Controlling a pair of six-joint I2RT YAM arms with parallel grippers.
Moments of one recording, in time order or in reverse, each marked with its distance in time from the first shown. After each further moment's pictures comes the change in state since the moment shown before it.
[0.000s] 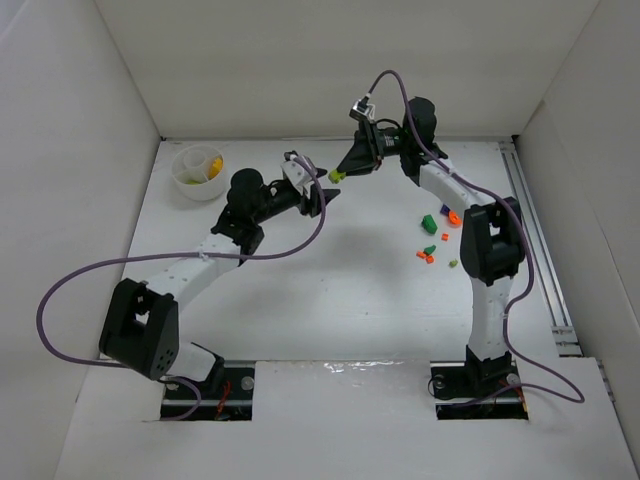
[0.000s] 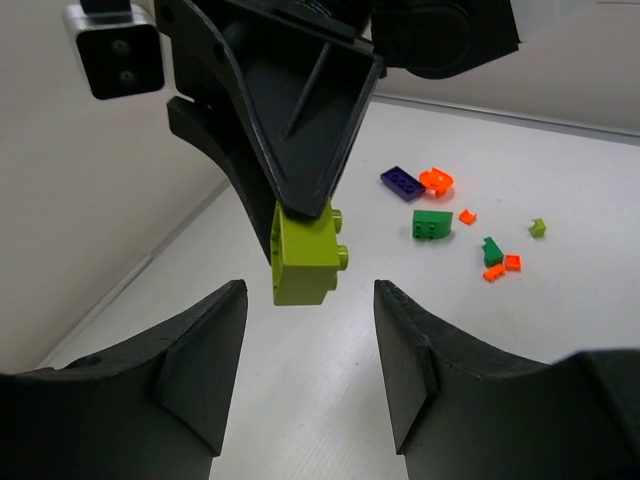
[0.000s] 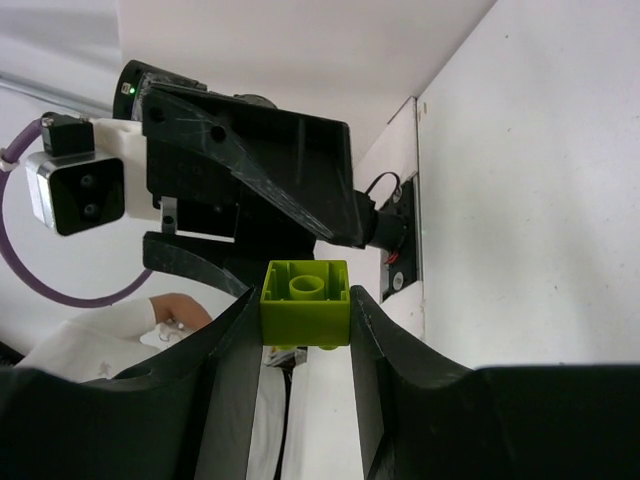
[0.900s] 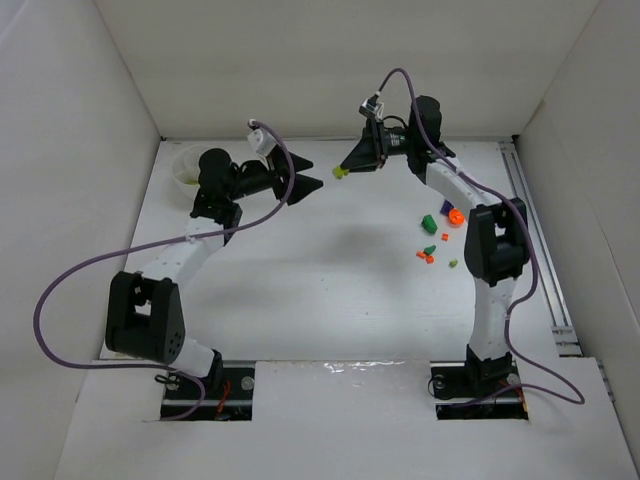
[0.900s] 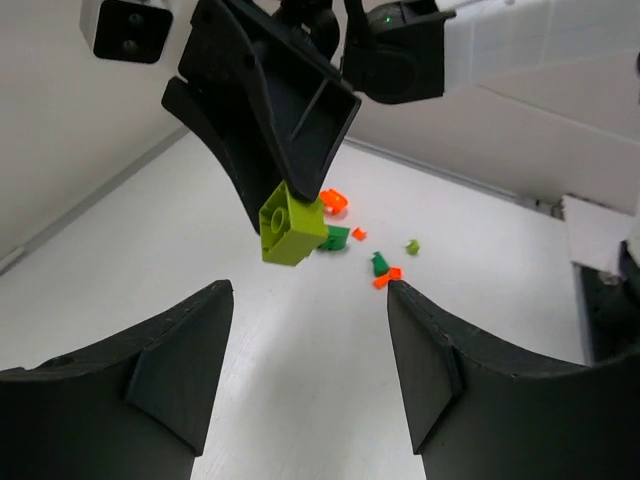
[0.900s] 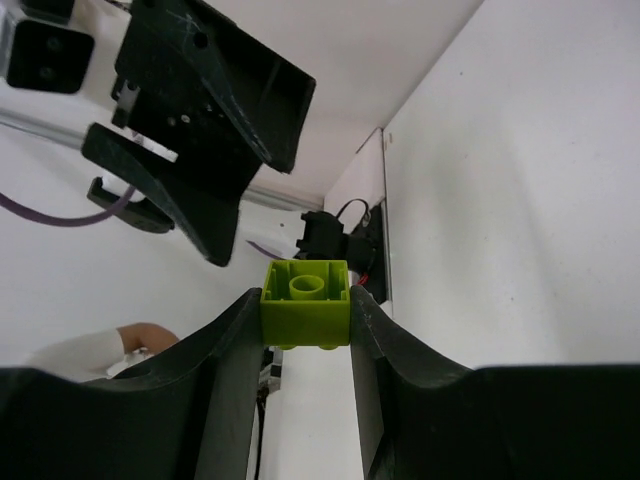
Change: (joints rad) left arm 0.213 0.069 0.113 0.079 0.383 -0.457; right arm -0.031 -0.024 -0.003 -0.166 0.066 -0.197
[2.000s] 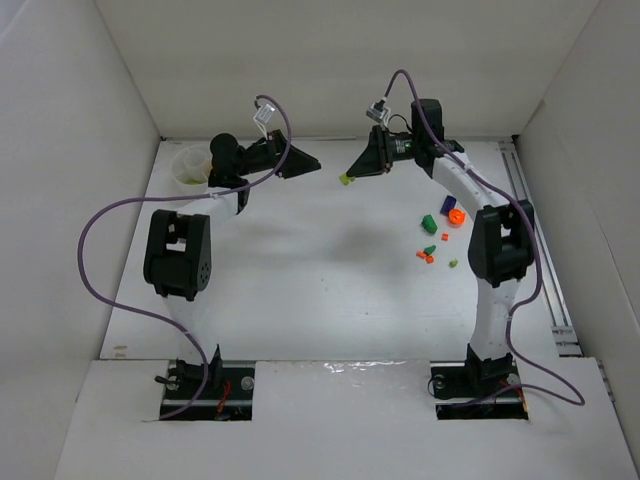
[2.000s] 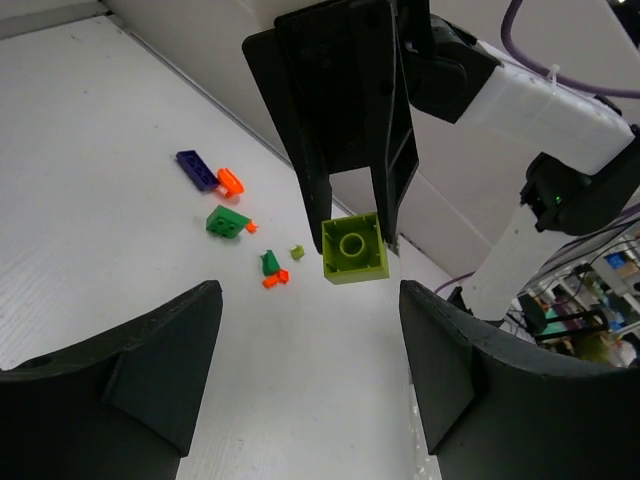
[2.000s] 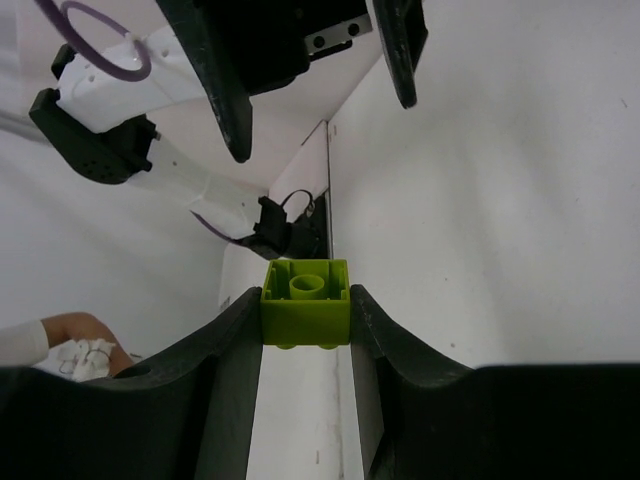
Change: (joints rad) left arm 0.071 0.445 0.263 0.319 0.188 -0.638; right arm -0.041 -0.019 0.040 -0.454 0.026 -0.488
